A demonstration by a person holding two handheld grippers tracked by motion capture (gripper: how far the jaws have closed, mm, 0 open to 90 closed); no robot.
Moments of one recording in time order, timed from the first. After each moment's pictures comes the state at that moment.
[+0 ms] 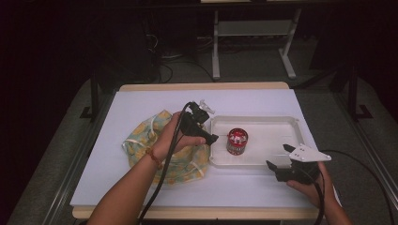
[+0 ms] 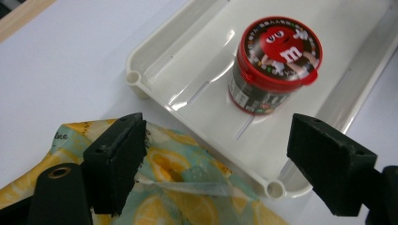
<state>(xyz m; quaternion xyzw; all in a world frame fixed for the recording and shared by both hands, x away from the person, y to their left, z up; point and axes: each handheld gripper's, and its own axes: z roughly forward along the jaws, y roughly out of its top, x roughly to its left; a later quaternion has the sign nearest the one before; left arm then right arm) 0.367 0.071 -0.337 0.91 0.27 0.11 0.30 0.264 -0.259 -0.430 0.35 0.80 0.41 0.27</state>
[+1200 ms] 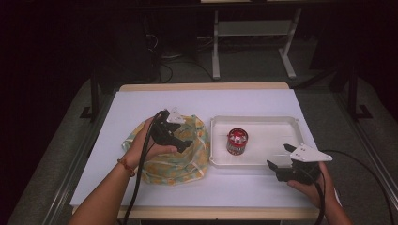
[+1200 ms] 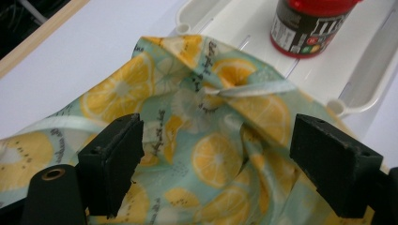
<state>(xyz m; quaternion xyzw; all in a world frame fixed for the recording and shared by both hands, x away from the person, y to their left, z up) 0.356 0.150 -0.356 0.90 0.25 0.16 0.31 0.262 -0.260 -0.428 0.36 0.79 0.41 0.27</state>
